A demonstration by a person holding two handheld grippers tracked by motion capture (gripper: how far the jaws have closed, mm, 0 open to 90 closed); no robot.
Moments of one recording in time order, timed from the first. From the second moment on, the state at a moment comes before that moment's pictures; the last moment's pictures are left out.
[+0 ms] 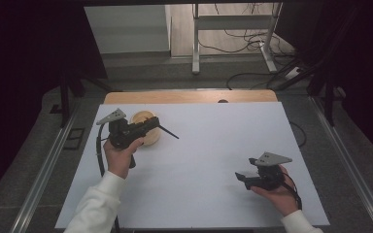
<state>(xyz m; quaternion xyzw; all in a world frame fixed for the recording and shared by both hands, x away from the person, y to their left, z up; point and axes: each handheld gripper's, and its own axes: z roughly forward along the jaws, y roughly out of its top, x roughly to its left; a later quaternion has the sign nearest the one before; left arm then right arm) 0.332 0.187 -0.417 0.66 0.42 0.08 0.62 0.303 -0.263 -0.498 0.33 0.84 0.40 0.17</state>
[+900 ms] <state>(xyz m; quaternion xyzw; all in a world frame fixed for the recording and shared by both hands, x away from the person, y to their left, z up) 0.346 0.204 -0.413 0.66 0.44 0.10 0.61 0.303 -0.263 -0.499 0.33 0.84 0.39 0.17</state>
